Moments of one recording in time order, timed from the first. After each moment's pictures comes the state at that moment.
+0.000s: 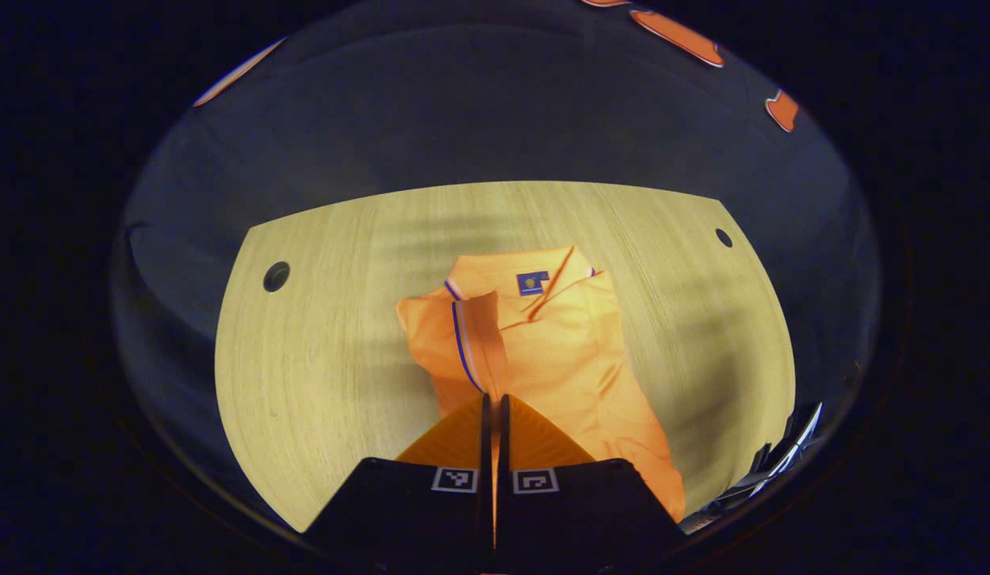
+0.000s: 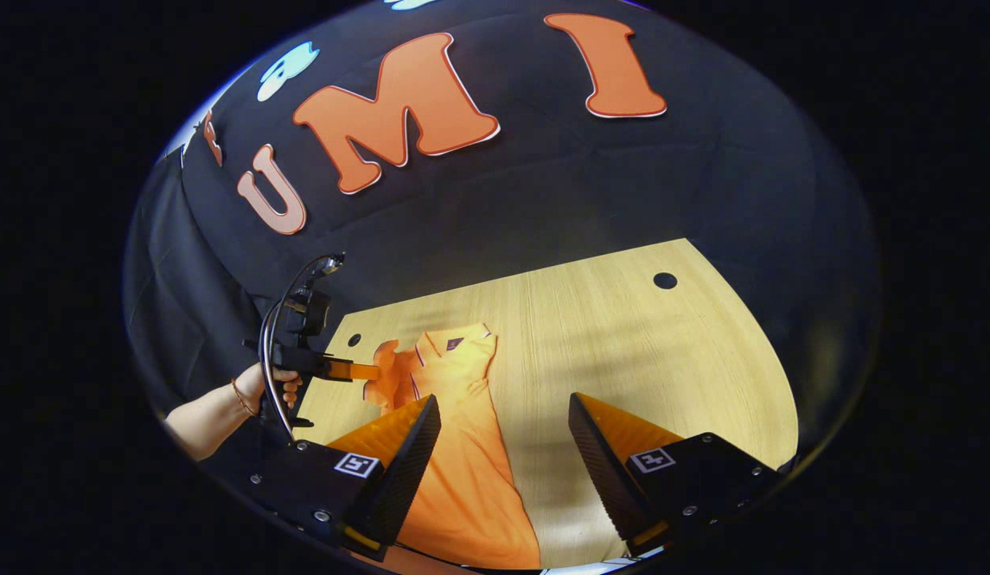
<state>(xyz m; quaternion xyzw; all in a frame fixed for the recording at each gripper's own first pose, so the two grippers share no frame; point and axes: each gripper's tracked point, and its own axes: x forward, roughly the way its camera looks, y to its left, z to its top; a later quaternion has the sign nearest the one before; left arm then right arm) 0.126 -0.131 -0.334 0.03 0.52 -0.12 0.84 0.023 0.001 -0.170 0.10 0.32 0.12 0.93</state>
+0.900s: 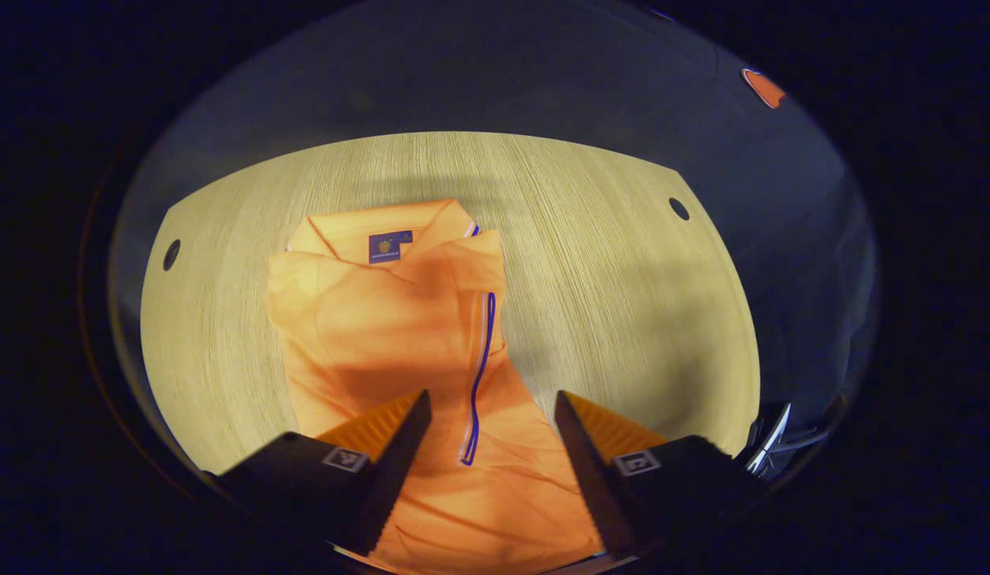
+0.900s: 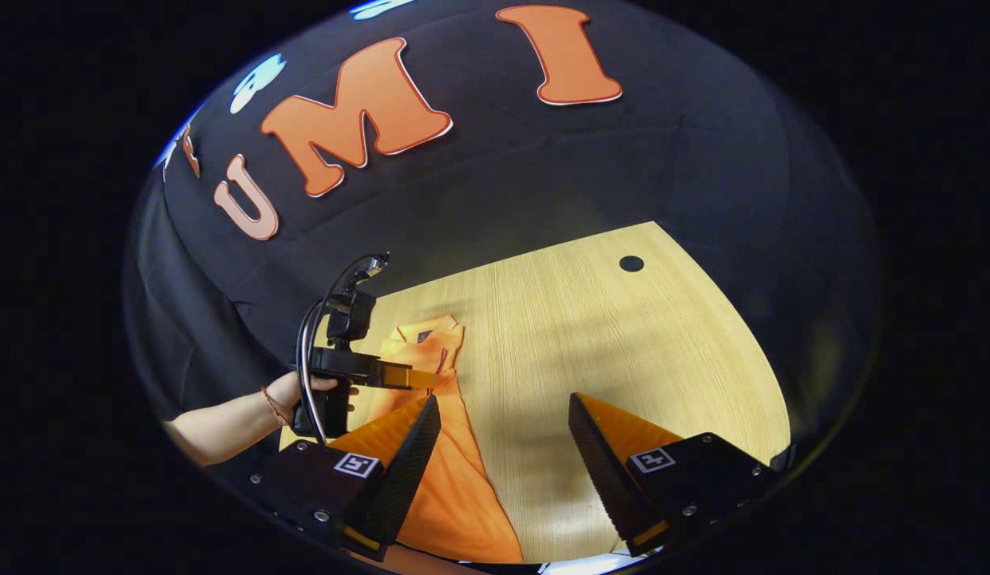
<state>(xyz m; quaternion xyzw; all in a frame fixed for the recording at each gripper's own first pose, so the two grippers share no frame) 0.114 -0.250 -0.392 -0.02 0.56 -0.17 0.81 0.016 -0.036 -0.191 0.12 0.35 0.09 0.93</state>
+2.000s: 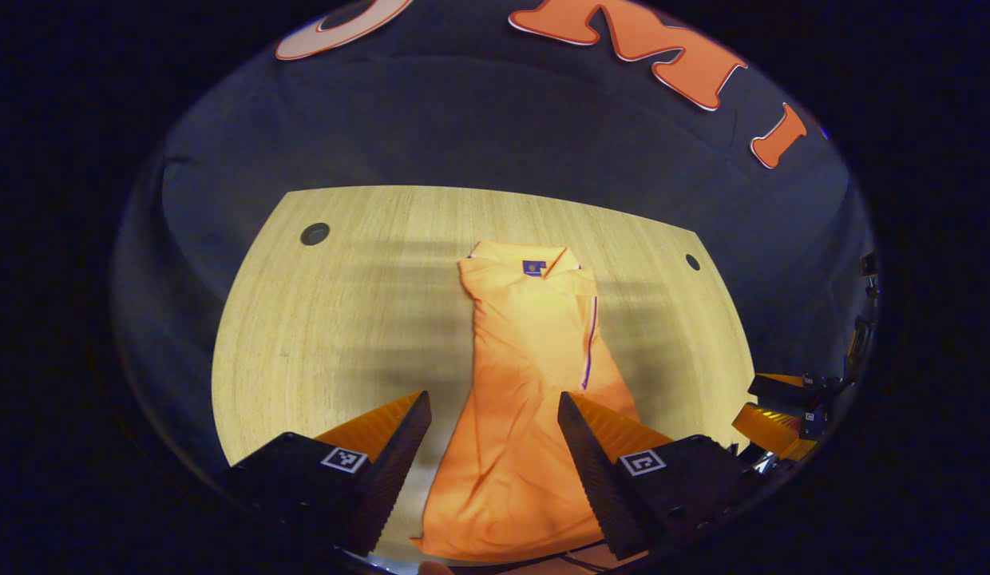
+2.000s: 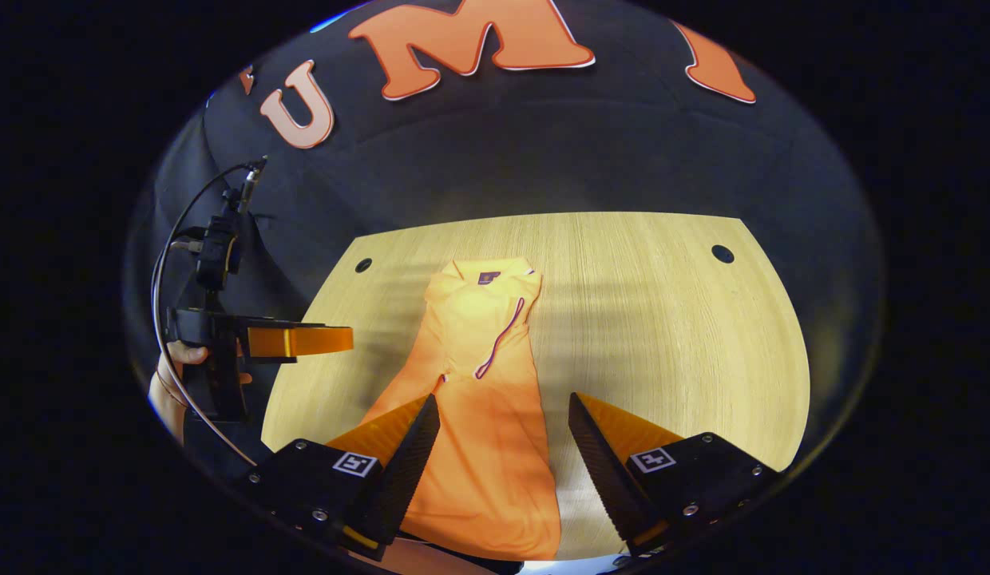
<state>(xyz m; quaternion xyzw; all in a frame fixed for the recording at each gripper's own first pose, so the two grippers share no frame) 0.034 -0.050 -0.305 -0.05 0.48 -0.10 0.87 0.006 0.107 -0.244 0.01 0.42 0.17 0.89</state>
